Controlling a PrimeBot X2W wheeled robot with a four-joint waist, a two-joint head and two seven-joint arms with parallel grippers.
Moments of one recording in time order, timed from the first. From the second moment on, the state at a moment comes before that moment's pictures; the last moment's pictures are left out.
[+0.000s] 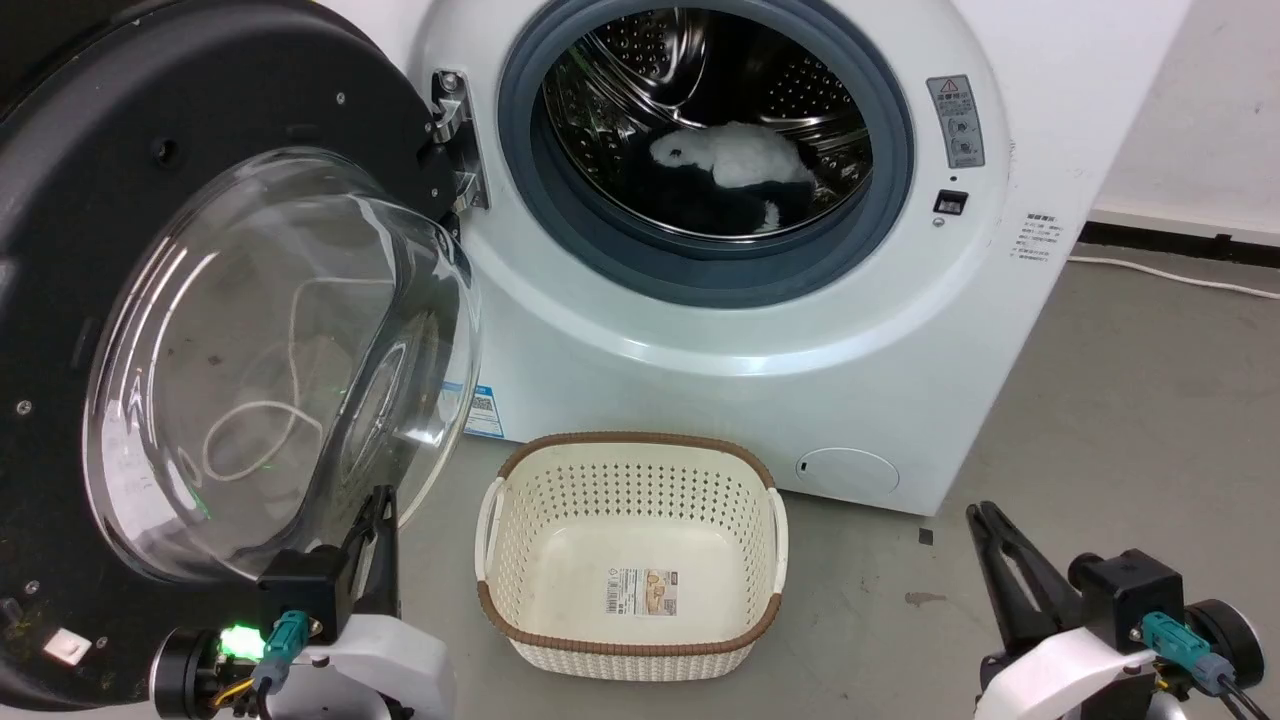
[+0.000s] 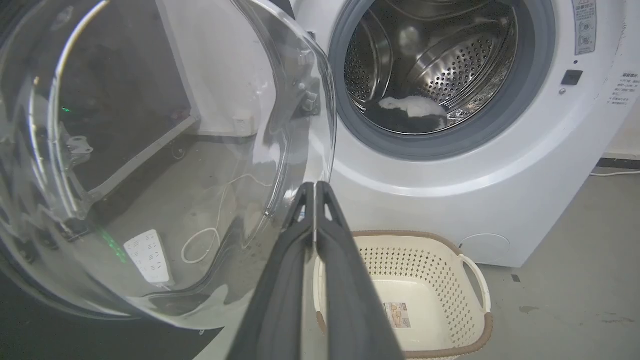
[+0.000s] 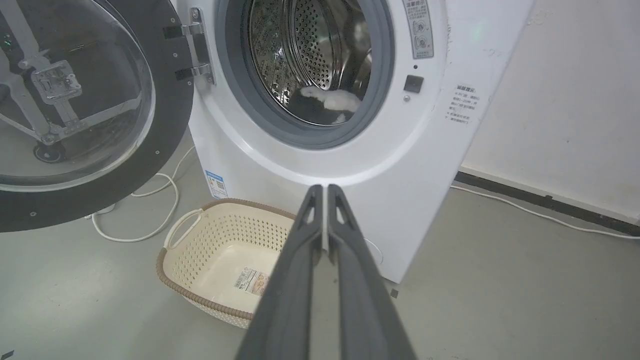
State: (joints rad) left arm -0.01 0.05 0.00 0.00 0.00 0.01 0.00; right arm 0.01 -0.05 0.00 0.00 0.01 0.13 0.00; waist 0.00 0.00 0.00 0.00
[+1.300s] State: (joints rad) left arm -0.02 0.05 0.05 -0.11 -0.15 -0.01 -0.08; right arm 0.04 -0.05 0.02 0.04 0.12 0.13 -0.08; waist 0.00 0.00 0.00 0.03
